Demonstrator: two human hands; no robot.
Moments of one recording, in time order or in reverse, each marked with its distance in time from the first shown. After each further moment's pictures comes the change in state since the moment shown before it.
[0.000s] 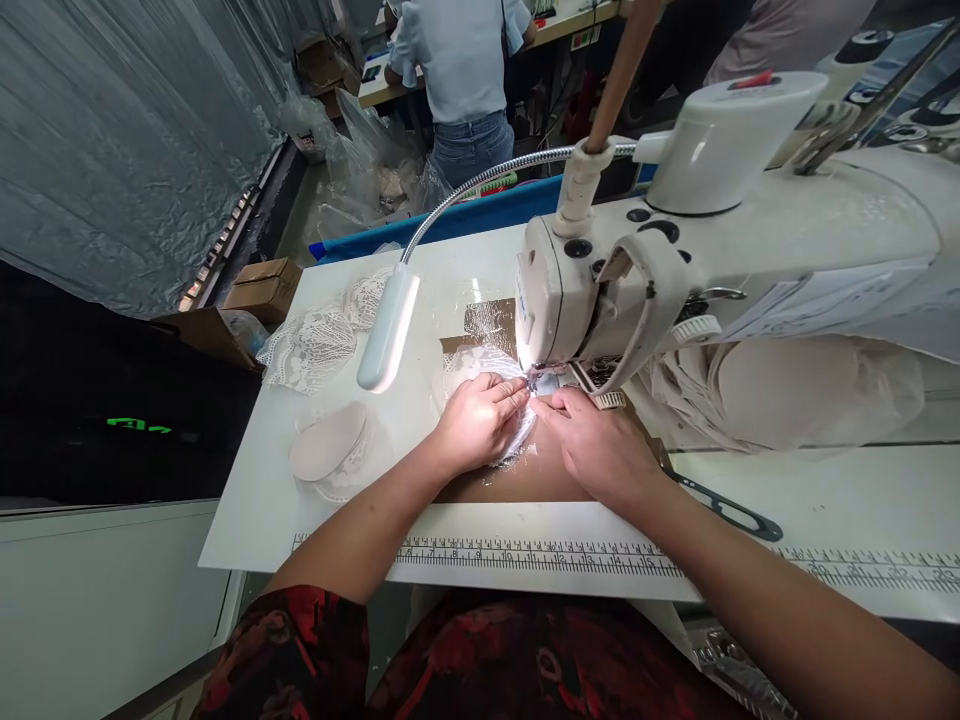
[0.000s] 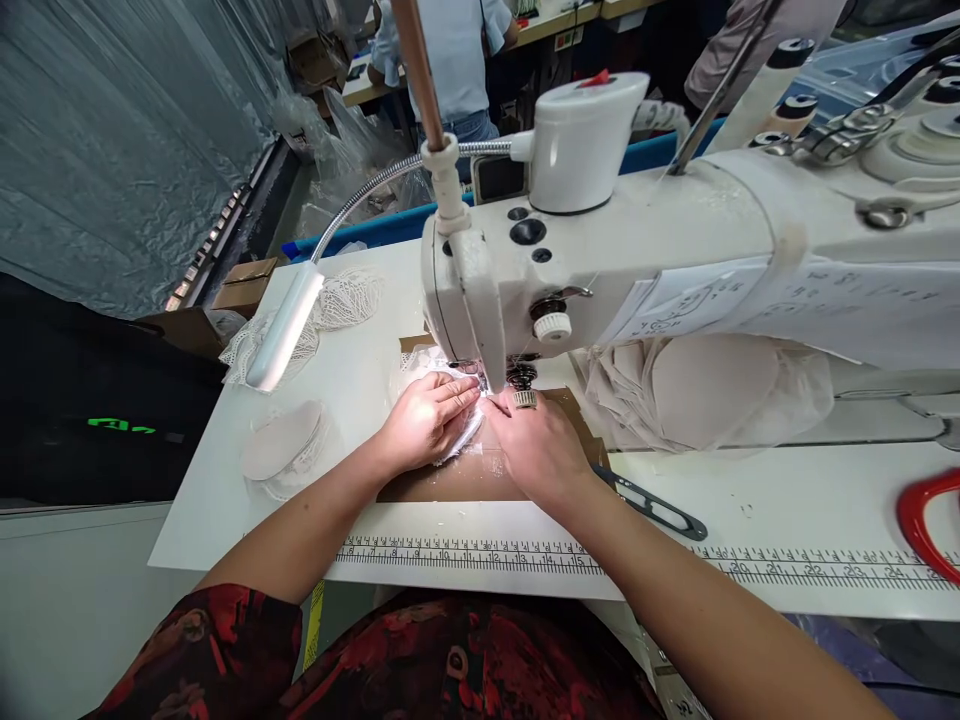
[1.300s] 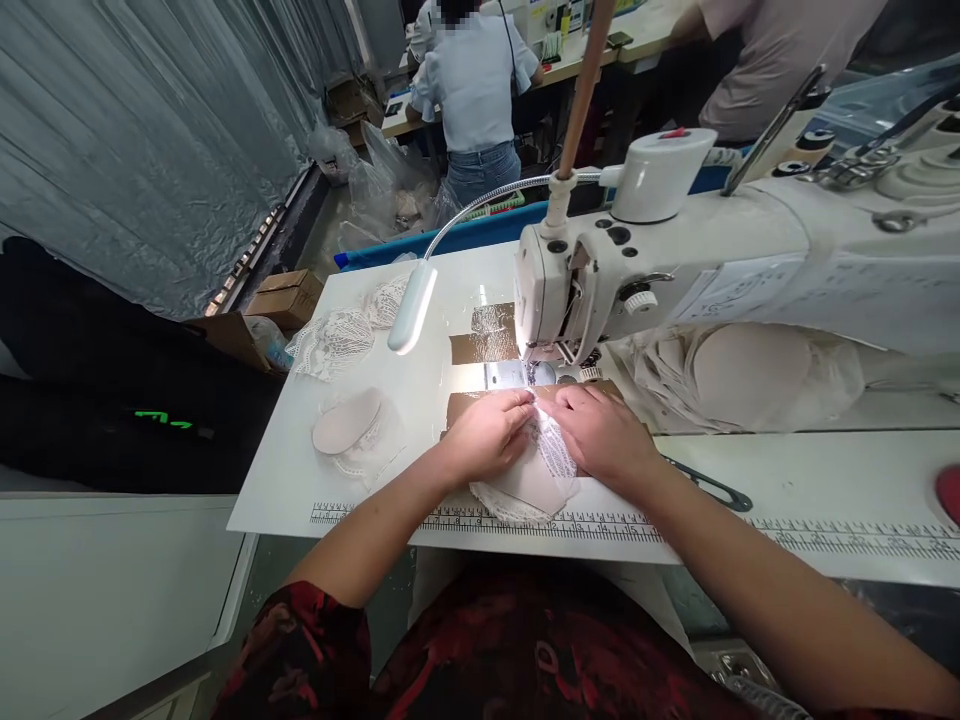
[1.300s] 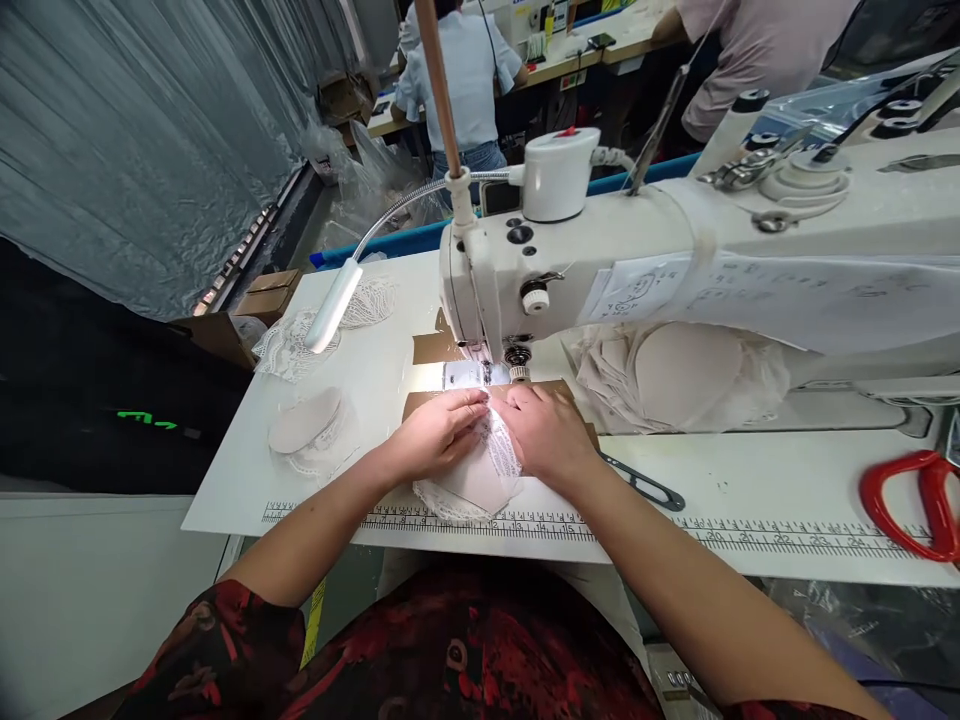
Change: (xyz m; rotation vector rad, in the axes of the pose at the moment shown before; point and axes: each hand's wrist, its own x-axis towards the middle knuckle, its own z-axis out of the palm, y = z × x) left_hand -0.018 0.041 -0.021 -0.108 -0.125 -0.025; right_hand -0.017 0.011 0.003 0.057 0.086 -0.119
